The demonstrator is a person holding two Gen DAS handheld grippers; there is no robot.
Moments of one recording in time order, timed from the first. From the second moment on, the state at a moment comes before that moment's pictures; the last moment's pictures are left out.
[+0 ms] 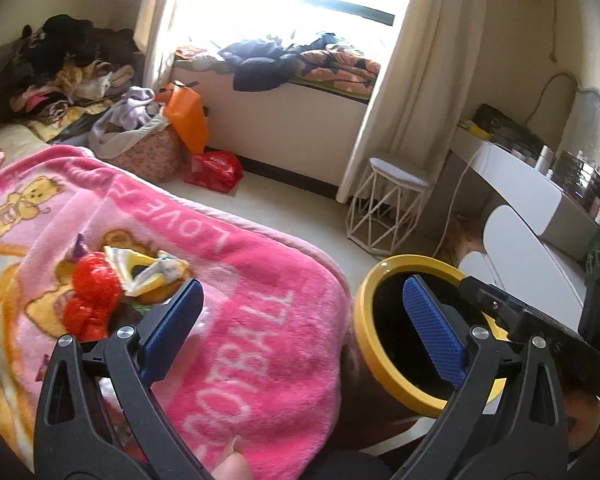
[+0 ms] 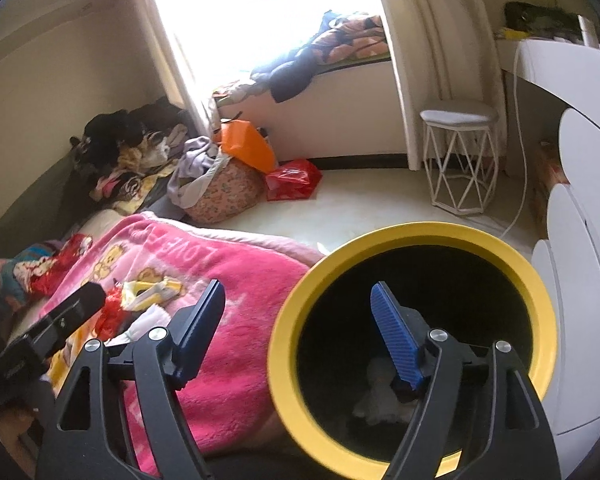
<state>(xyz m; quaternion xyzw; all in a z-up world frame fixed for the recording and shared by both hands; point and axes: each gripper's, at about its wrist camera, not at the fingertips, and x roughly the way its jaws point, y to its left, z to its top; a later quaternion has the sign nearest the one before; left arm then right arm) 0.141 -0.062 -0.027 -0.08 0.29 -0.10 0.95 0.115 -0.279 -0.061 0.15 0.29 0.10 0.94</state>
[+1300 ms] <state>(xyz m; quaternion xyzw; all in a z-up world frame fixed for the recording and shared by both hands) 0.130 0.122 -0.052 -0.18 0.32 0.03 0.93 0.090 -0.076 -0.080 0.02 0.33 0.28 0.90</state>
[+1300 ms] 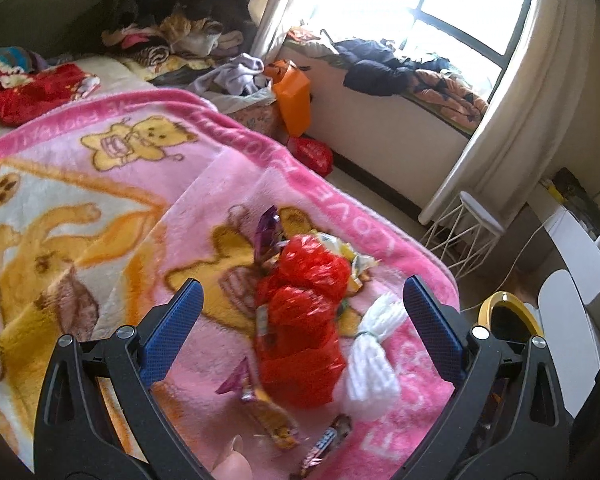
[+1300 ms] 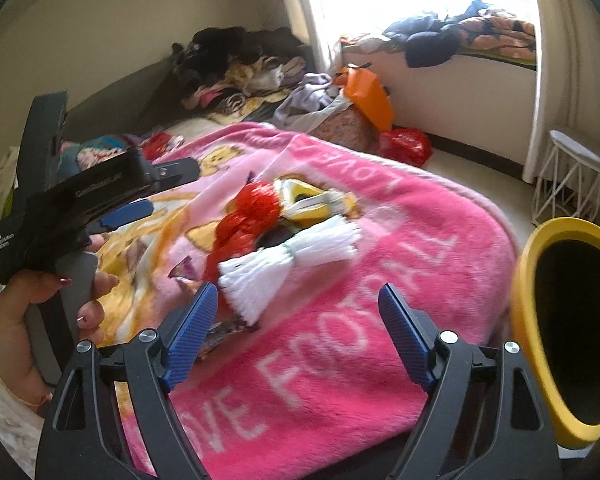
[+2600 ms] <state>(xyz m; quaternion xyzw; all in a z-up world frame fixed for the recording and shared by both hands) 0.147 0.090 -0.092 -0.18 0.38 -0.04 0.91 0.108 -0.077 -0.101 0.05 0.37 0.31 0.87</state>
